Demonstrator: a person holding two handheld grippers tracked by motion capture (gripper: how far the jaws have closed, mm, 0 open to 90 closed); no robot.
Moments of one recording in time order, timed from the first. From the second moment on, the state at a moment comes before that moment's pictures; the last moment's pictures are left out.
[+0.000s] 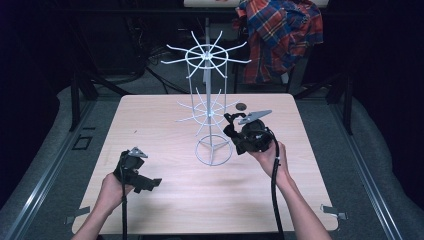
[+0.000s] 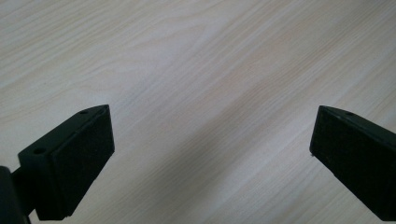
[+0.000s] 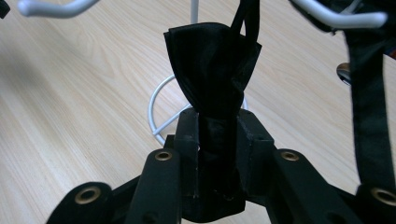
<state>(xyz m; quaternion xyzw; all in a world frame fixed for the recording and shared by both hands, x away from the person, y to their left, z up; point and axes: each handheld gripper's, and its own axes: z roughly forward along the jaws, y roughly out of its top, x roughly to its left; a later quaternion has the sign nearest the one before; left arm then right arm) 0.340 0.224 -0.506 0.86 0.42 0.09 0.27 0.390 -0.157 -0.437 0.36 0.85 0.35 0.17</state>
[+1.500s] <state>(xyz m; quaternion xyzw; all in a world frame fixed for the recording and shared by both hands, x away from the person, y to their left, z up) 0.339 0.225 -0.506 0.87 0.41 0.08 0.27 0.369 -0.173 -0.421 0.39 0.84 0.34 0.15</state>
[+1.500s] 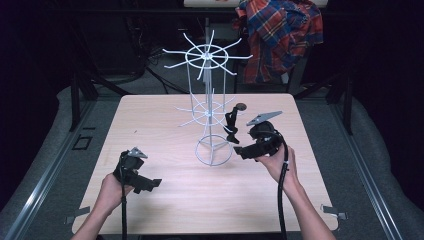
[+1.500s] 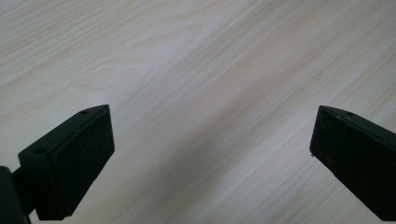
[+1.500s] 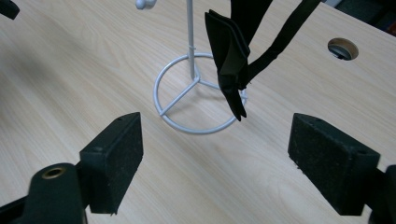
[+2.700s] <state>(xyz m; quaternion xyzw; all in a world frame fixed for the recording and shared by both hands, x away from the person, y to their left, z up) 0.339 0.225 -0.506 0.86 0.42 0.08 0.27 0.316 -0.221 -0.440 0.40 0.86 0.27 0.15</state>
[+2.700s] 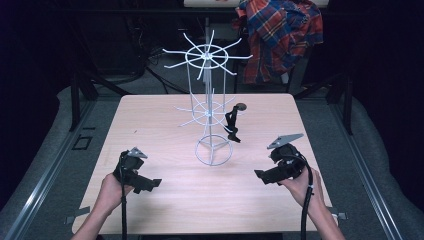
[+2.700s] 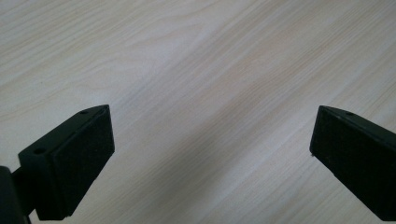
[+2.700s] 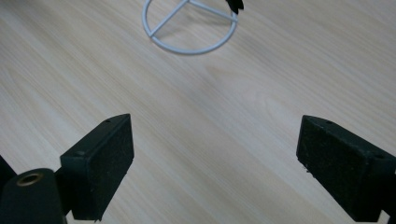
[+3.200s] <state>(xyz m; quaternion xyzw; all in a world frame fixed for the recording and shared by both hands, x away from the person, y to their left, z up) 0.338 0.224 -0.505 0.87 0.41 0.08 0.27 0.301 -0.248 -0.470 0.42 0.87 0.24 0.14</state>
